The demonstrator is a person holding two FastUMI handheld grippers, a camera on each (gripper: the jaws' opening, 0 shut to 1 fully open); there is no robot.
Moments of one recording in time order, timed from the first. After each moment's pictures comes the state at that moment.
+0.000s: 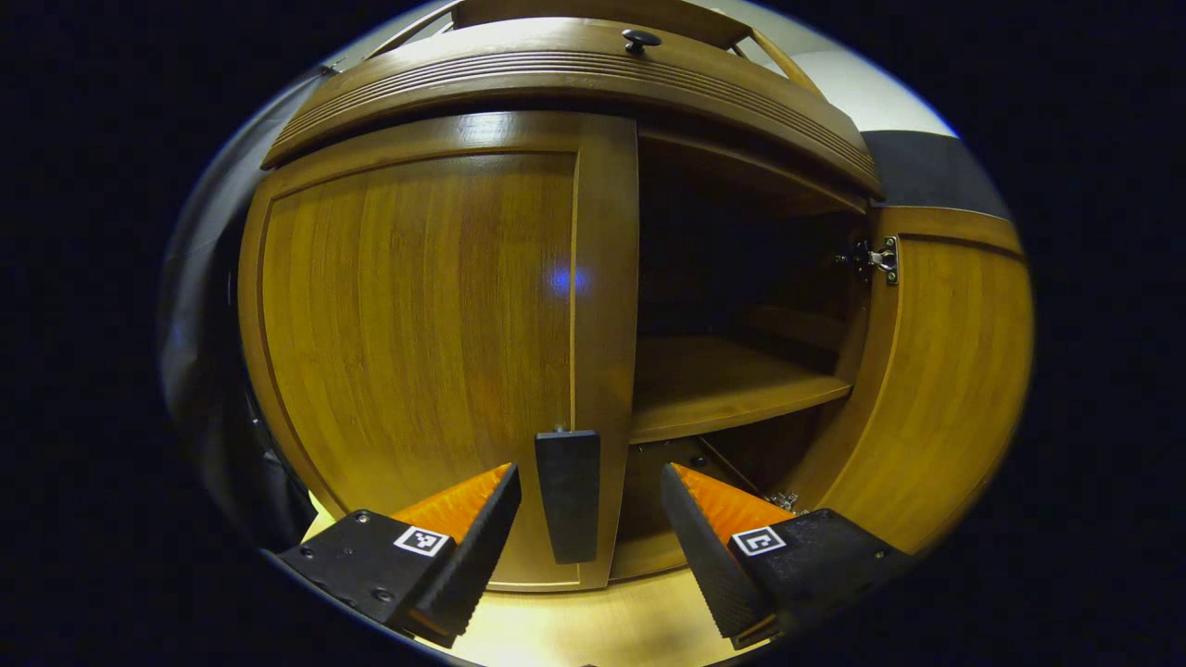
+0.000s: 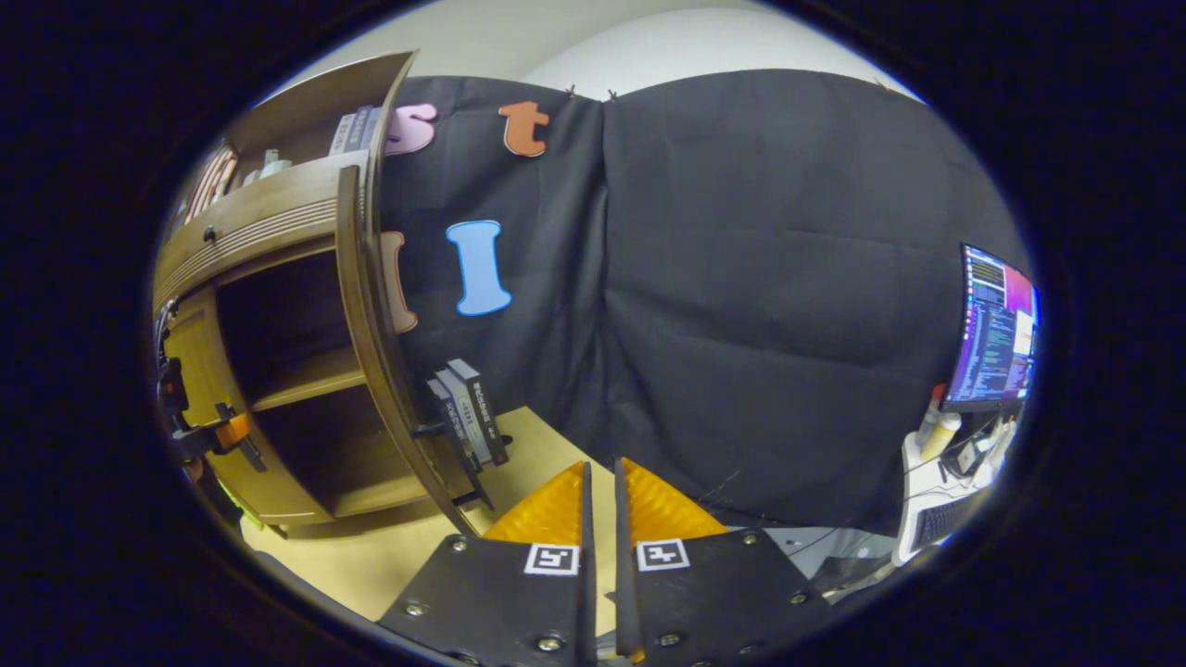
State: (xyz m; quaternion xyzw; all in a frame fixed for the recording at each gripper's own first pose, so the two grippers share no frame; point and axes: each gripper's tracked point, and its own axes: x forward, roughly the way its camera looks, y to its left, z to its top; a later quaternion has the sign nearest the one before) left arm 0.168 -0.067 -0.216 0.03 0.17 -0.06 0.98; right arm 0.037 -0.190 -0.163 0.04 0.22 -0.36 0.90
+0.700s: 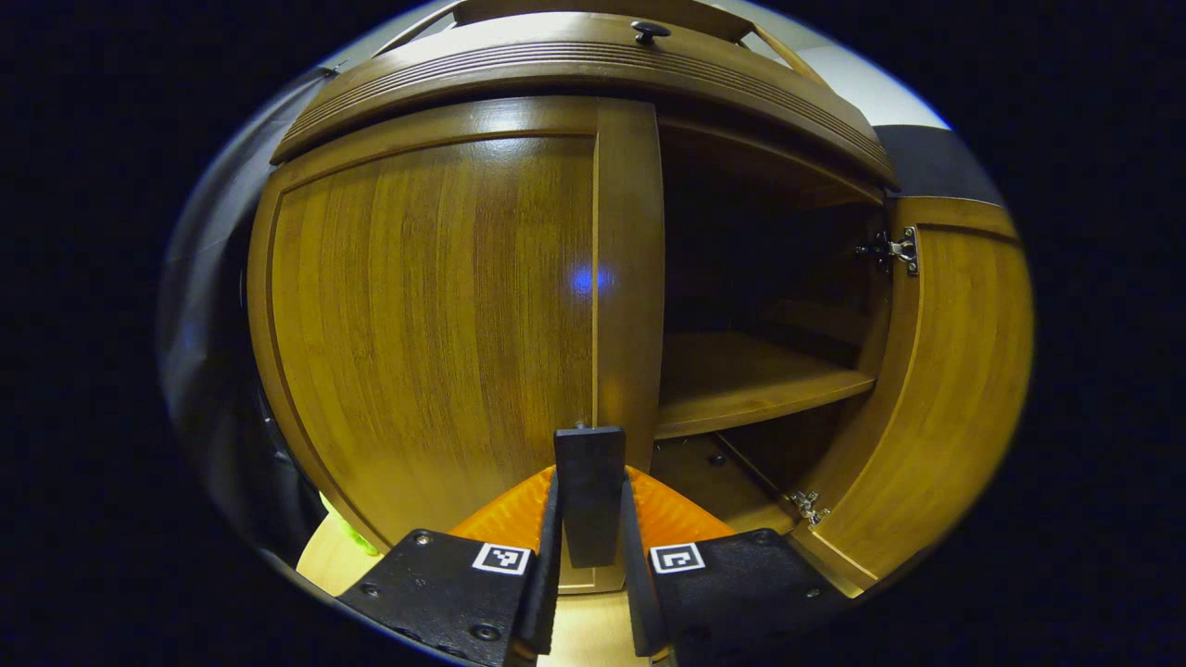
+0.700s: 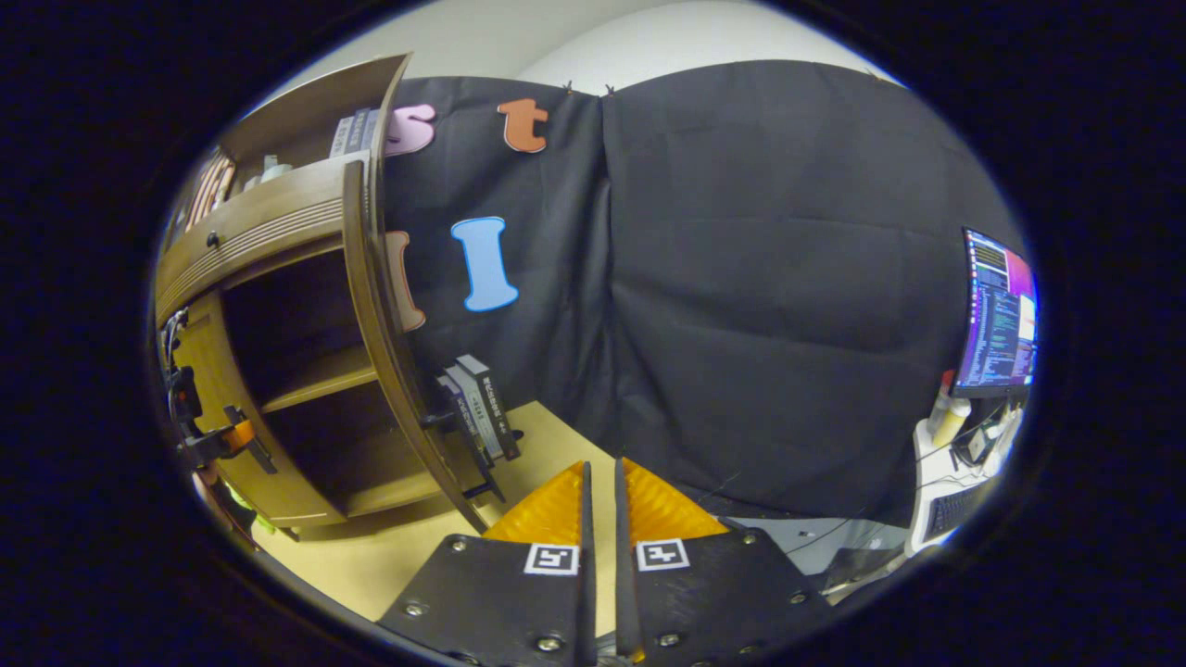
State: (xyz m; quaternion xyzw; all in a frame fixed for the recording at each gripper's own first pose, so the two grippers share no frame) left arm 0.172 -0.054 -0.222 0.03 0.17 -0.03 0.98; right arm 0.045 -0.176 -0.173 0.06 0.23 -0.34 0.91
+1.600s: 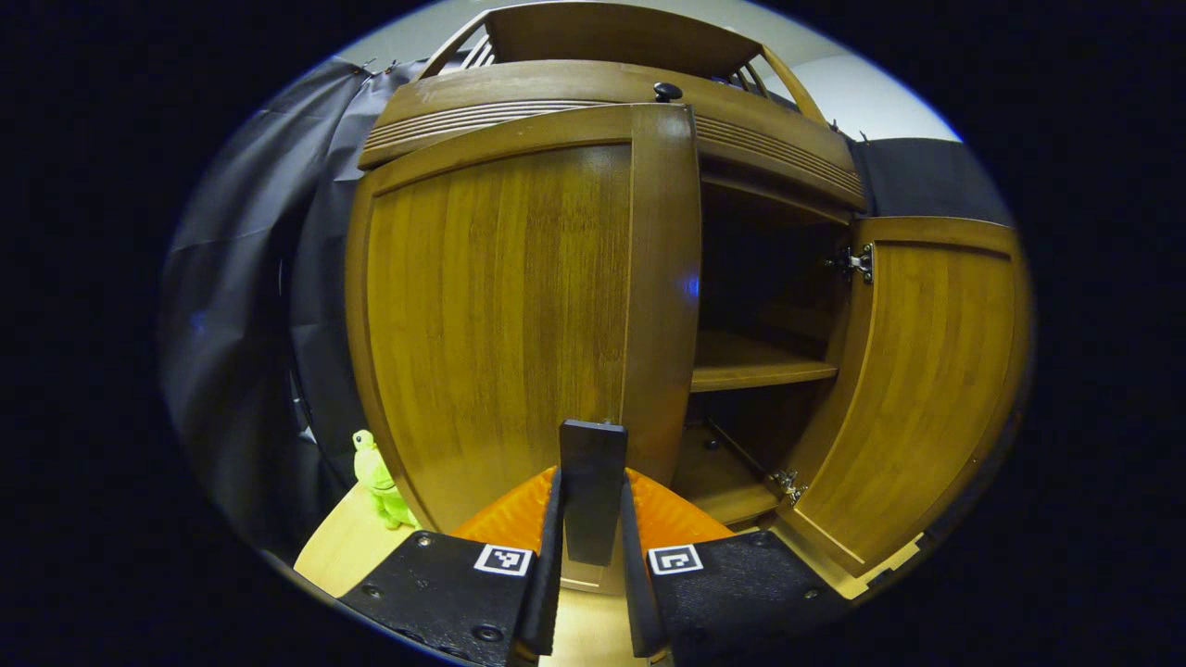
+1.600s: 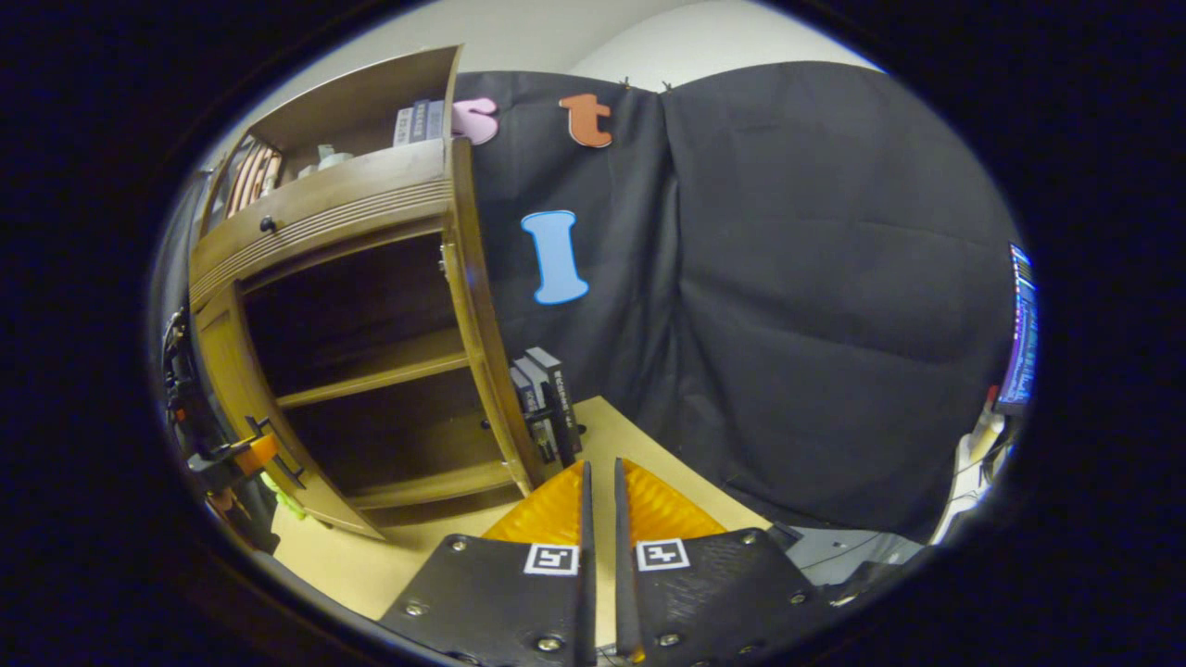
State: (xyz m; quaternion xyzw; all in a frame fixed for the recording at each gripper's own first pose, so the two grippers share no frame) left arm 0.111 -0.040 -0.208 0.02 0.16 -0.01 0.99; right arm 0.089 -0.120 -0.175 0.07 0.23 -0.24 0.94
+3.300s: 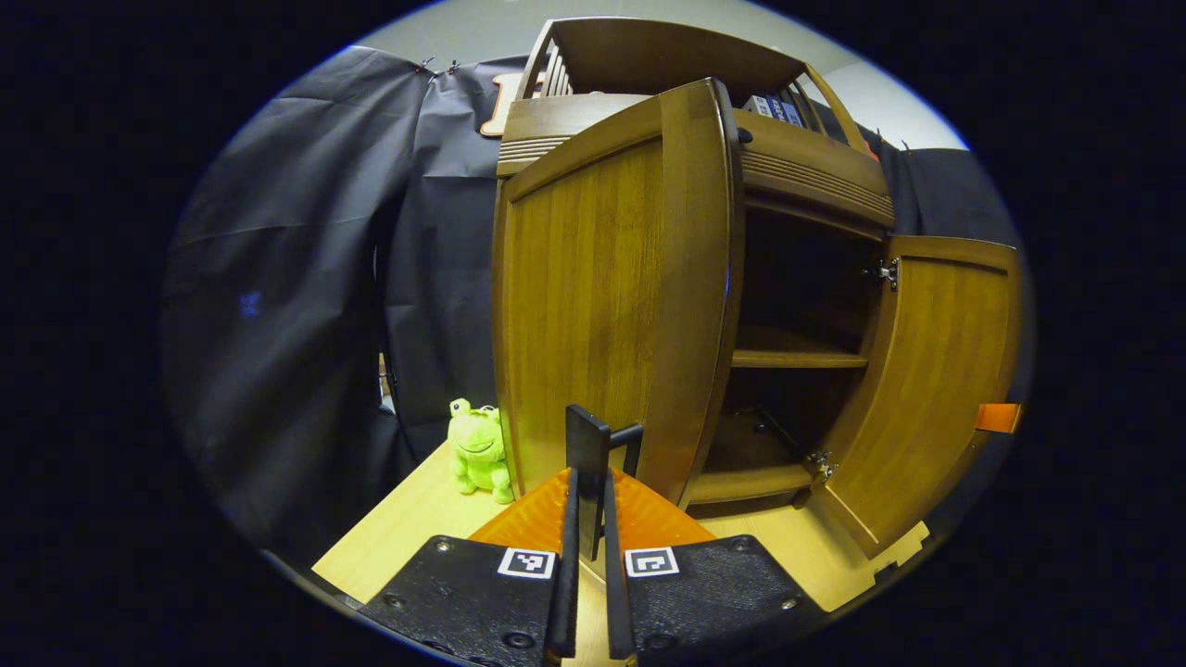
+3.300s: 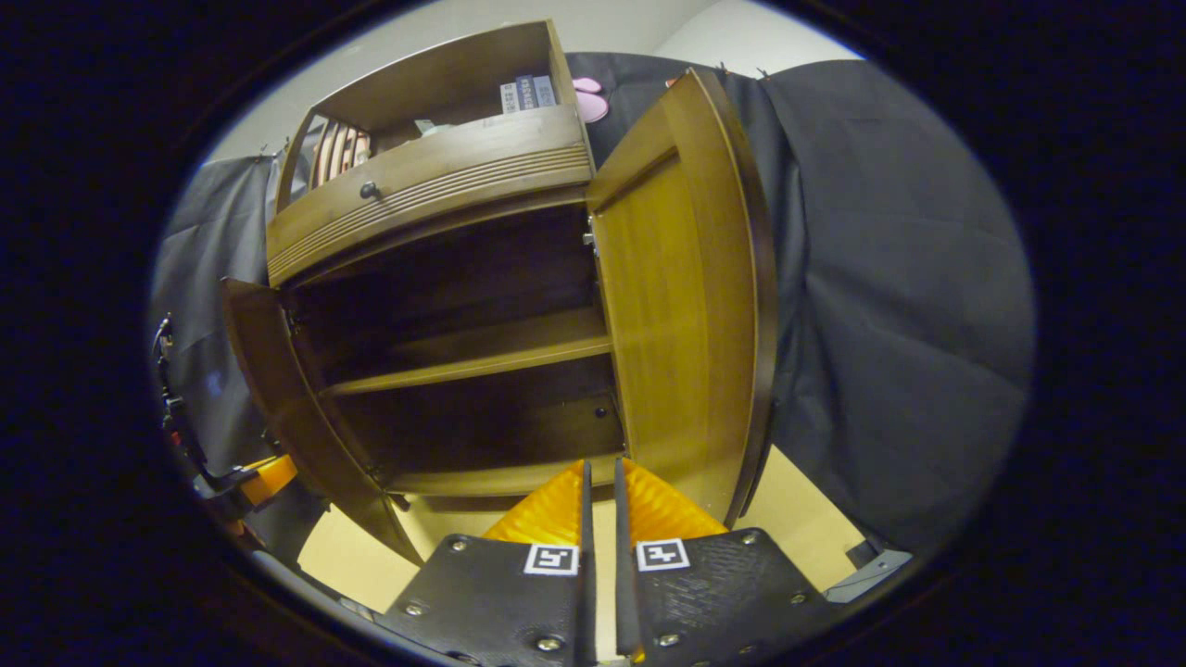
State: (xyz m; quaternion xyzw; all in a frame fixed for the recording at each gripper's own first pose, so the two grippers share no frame) left arm 0.028 0.021 -0.195 0.01 0.16 0.08 0.98; right arm 0.156 -0.026 -0.198 0.08 0.25 -0.07 0.96
